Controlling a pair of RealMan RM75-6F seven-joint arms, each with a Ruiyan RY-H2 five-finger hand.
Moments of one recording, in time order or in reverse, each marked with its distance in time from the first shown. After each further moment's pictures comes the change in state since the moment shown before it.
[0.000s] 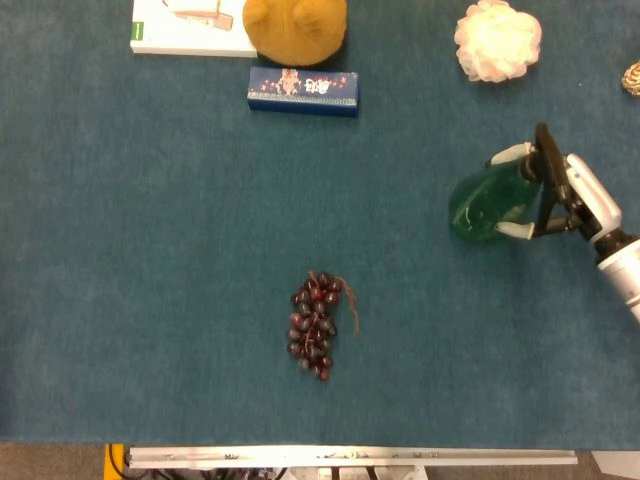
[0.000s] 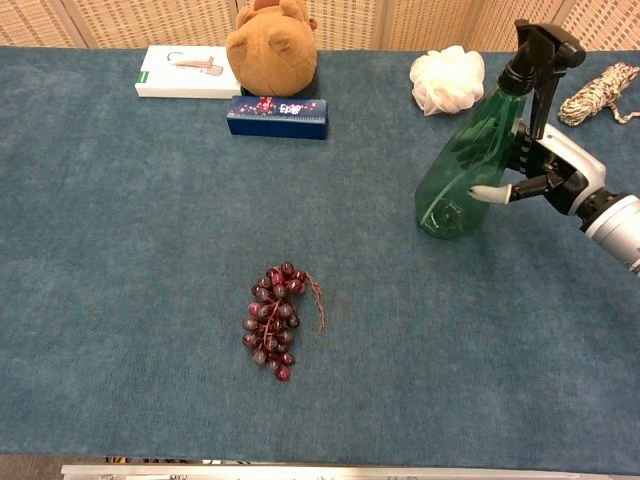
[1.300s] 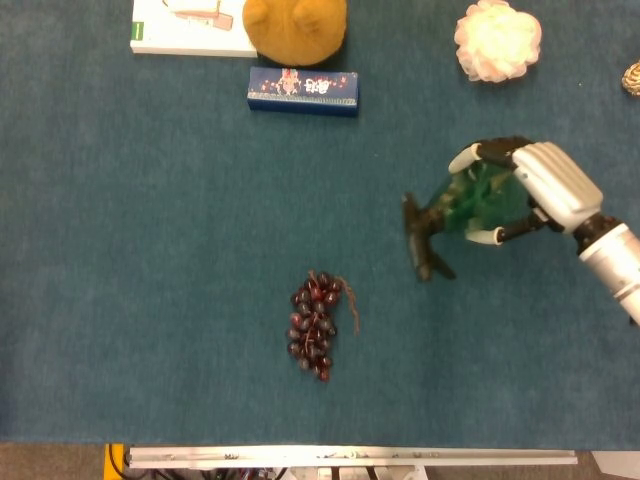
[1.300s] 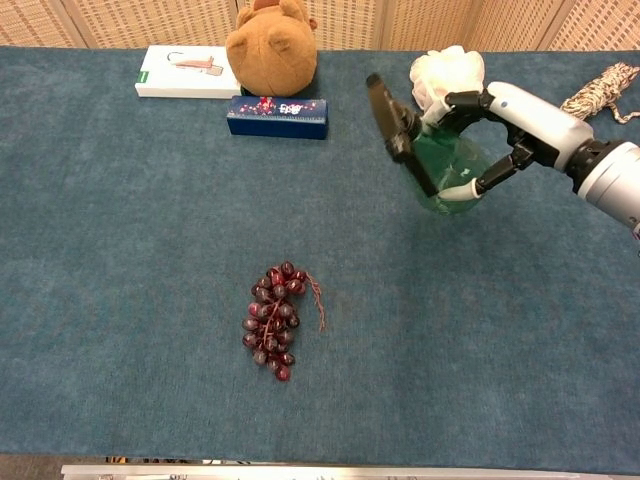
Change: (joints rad) left arm 0.002 0.001 -0.006 -0.001 0.005 0.010 -0.011; right arm 0.097 0.285 0.083 -0.595 0.124 -0.128 -0.871
